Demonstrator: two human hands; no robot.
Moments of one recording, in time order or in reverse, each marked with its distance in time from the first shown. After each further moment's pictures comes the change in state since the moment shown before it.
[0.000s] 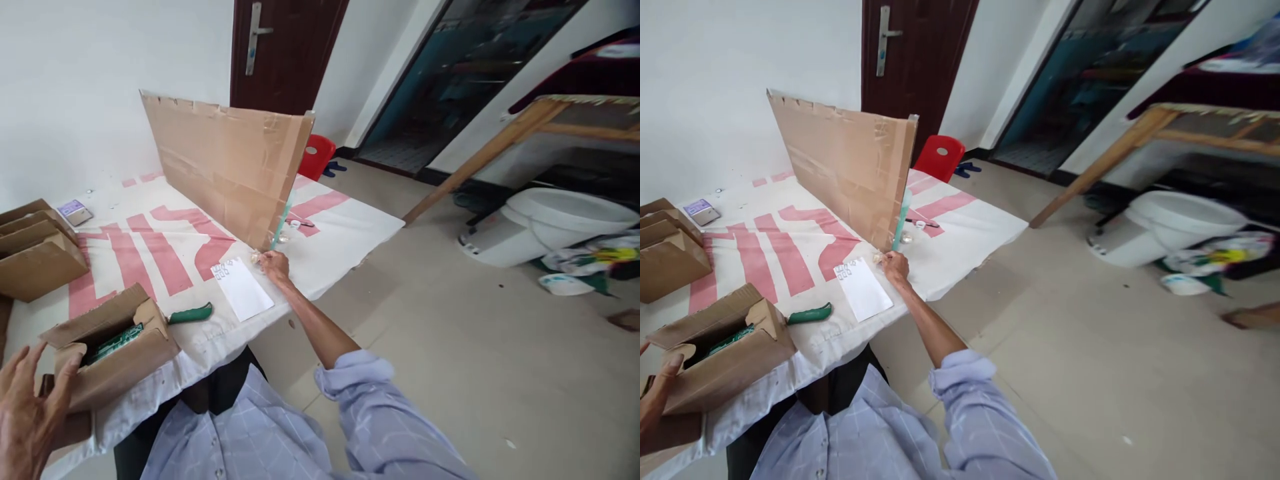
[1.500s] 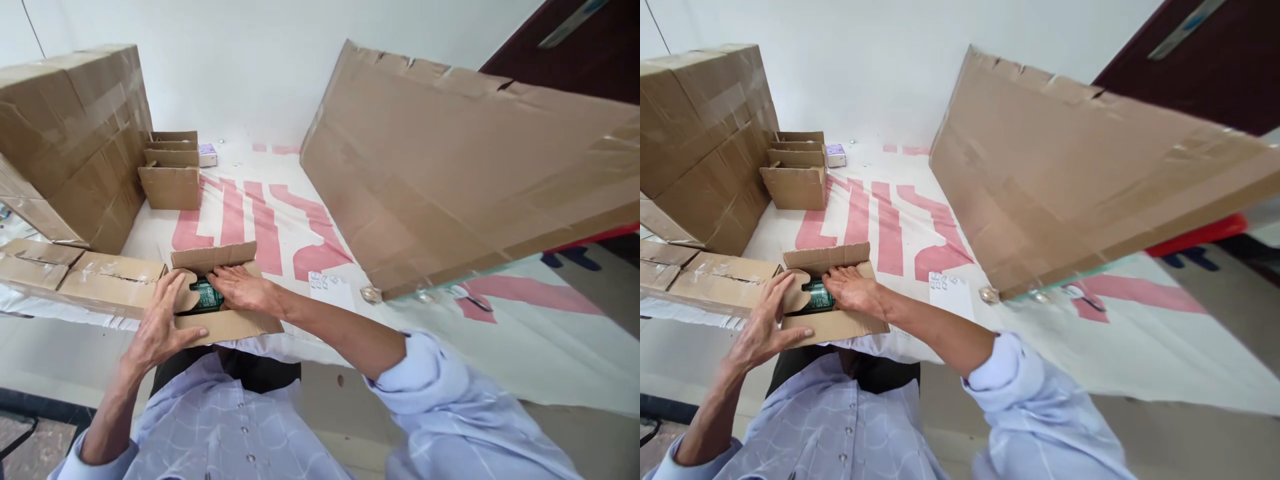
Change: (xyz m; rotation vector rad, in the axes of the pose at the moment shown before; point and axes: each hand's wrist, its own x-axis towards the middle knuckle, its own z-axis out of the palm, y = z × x) left_hand -0.104 0.000 0.005 -0.446 -0.287 -0.020; right_hand -0.244 -0.177 0.110 -0.743 -1.227 -1.464
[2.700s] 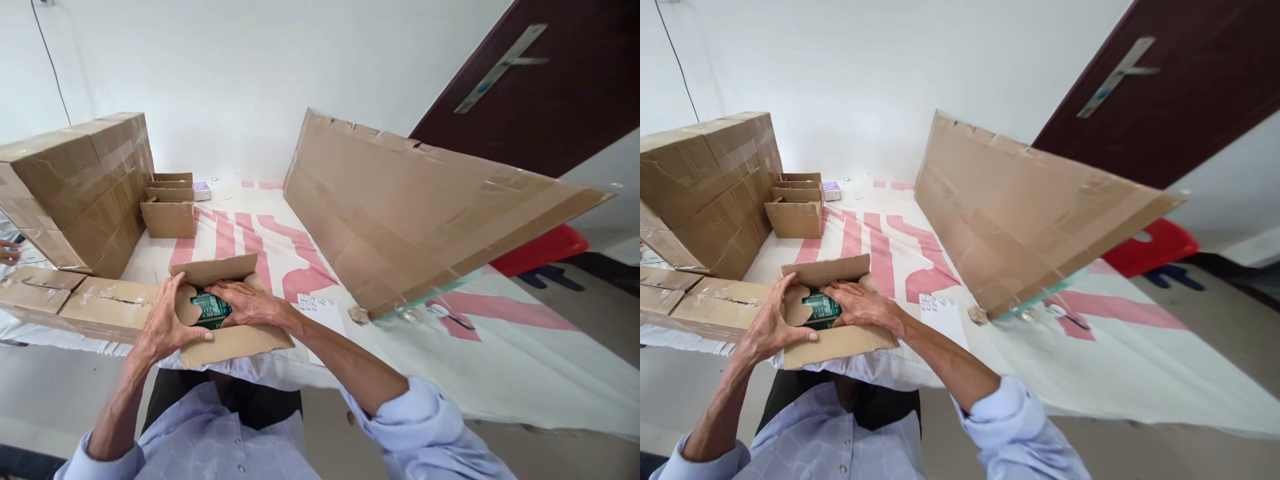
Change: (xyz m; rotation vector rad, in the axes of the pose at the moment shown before) left_hand 0.038 0.016 0.000 -0.024 0.097 0.008; right_hand -0.027 0.016 -0.019 0.187 0.136 -0.067
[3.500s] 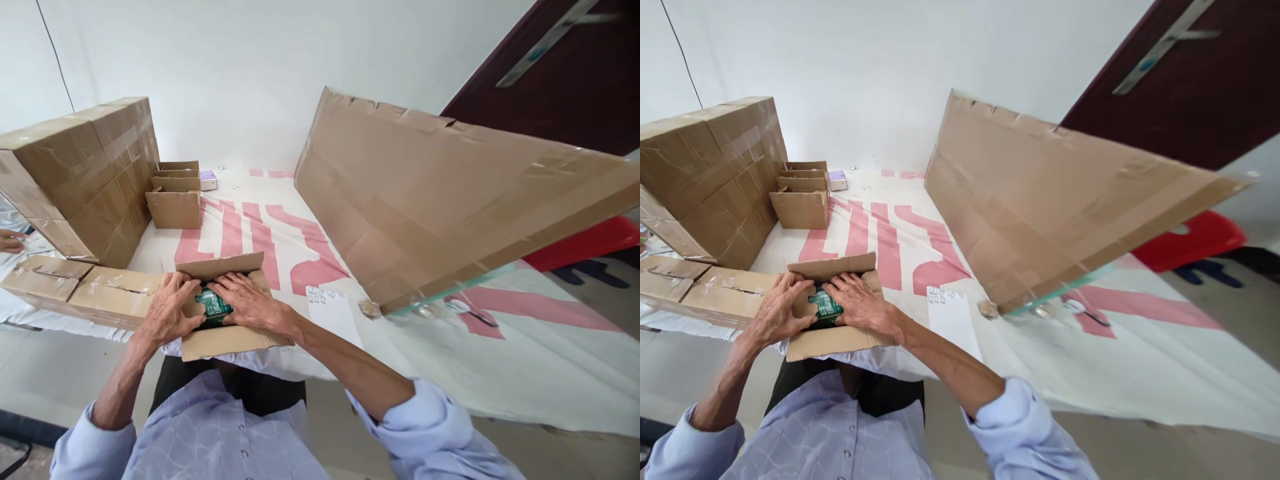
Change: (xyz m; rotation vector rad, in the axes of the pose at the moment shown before) left_hand 0.005 -0.009 -0.007 0.259 -0.121 0.186; right_hand -0.001 -0.008 0.030 -0.161 0.115 -0.008
